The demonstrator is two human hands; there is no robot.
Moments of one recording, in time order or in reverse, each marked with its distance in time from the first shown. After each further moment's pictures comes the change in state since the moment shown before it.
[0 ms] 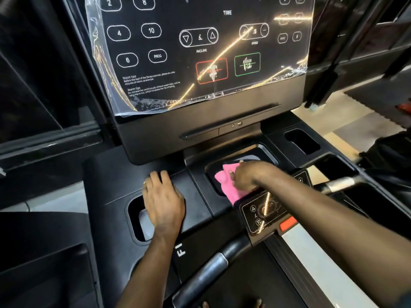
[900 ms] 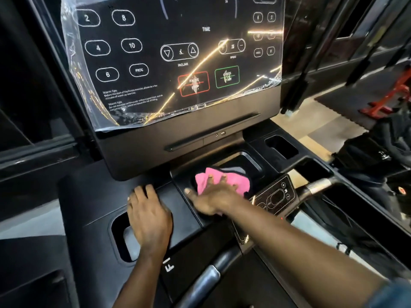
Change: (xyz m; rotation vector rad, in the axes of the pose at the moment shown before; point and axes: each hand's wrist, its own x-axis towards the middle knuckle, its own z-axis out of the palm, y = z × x) left_hand -0.001 -0.004 0.001 -0.010 -0.004 0.030; right_hand 0.040 -0.053 0.039 0.449 0.029 0.225
